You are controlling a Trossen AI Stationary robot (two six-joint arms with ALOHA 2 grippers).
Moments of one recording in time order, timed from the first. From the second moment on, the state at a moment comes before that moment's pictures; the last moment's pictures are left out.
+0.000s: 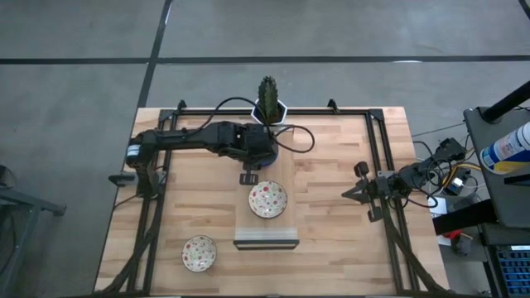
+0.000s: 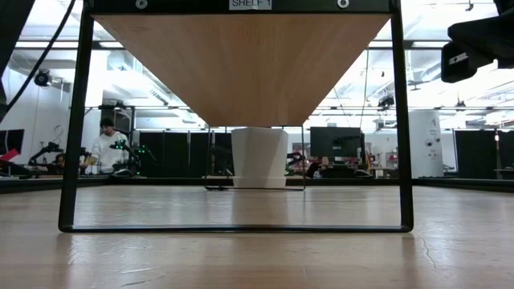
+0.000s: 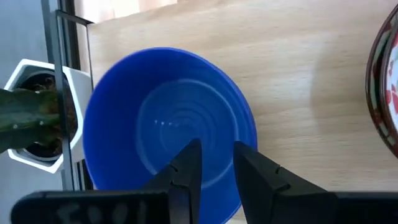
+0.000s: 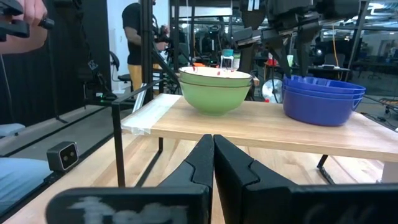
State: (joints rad) left arm 0.04 1.81 1.93 -1.26 -0.24 0.20; right arm 0.55 0.05 0.03 0.08 0.37 -0.03
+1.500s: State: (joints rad) left arm -0.39 1.68 1.70 -1.47 -0.17 -0.49; right arm 0.55 0.05 0.03 0.08 0.37 -0.03
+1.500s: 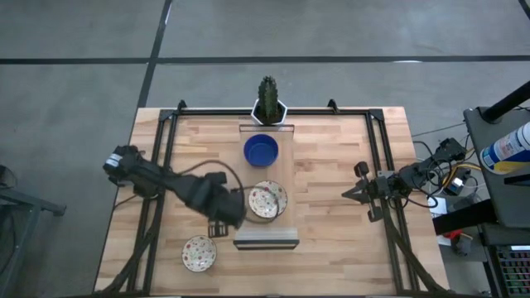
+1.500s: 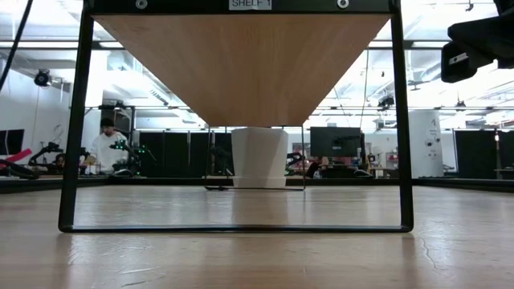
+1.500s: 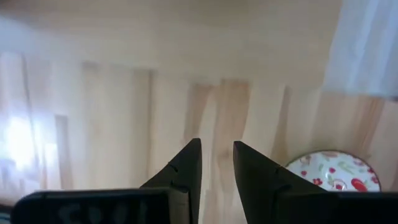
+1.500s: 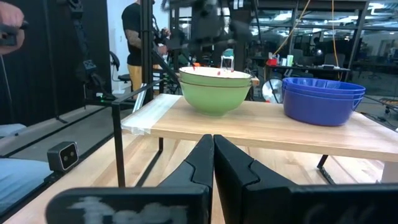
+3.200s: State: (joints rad) left arm -0.91 1.68 1.26 -0.78 -0.12 -1.29; right arm 0.55 0.05 0.03 0.08 0.38 -0.03
